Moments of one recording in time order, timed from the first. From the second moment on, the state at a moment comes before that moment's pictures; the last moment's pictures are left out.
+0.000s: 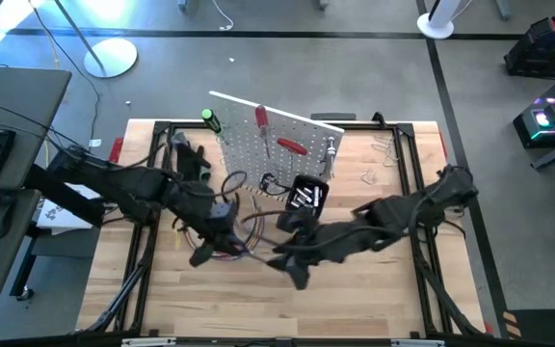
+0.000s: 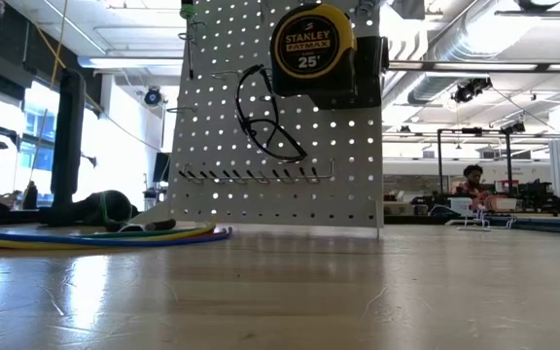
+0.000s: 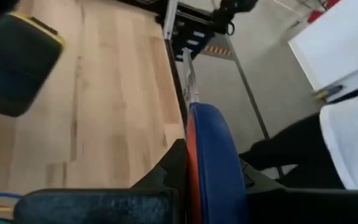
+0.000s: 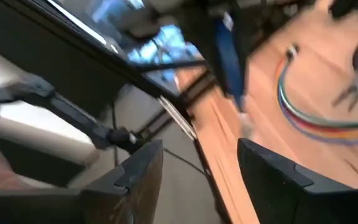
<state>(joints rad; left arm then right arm) -0.31 1.26 1.26 -0.58 0.23 -0.43 0.48 1.76 1.95 -0.66 0.29 0.99</state>
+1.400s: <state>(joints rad) -0.38 1.27 1.26 -0.59 0.15 -0.36 0.41 1.95 1.95 -0.61 0.17 0.97</state>
